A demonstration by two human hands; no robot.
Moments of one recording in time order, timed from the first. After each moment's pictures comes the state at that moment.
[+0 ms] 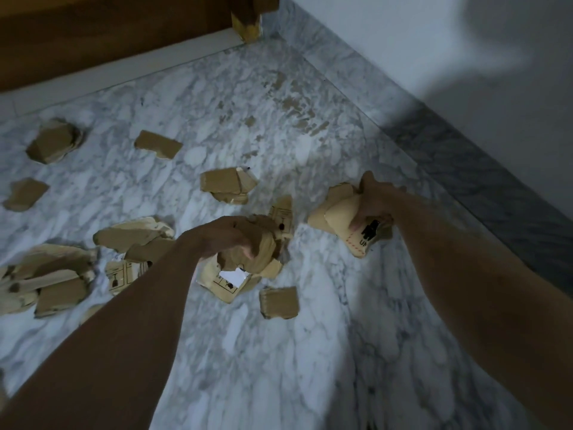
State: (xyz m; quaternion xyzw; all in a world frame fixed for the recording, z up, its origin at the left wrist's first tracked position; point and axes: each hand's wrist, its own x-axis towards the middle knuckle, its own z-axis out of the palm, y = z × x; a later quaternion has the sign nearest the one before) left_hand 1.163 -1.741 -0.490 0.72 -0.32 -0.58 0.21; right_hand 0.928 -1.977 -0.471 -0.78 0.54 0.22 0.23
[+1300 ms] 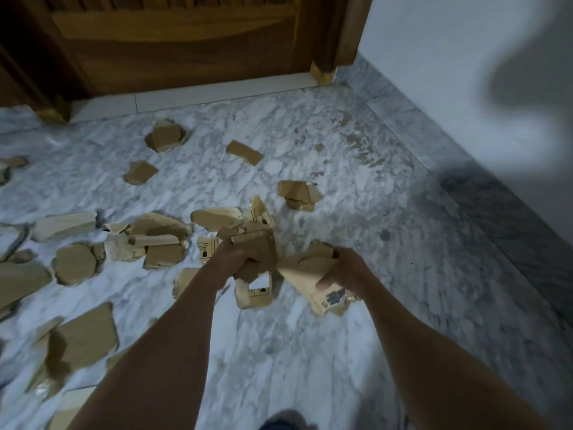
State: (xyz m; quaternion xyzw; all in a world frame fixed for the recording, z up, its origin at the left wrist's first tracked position) left_hand 1.195 -1.586 -0.497 0.70 -0.12 -0.45 0.54; right_hand 0.991 -1.760 -0.468 -0.75 0.48 0.12 0.44
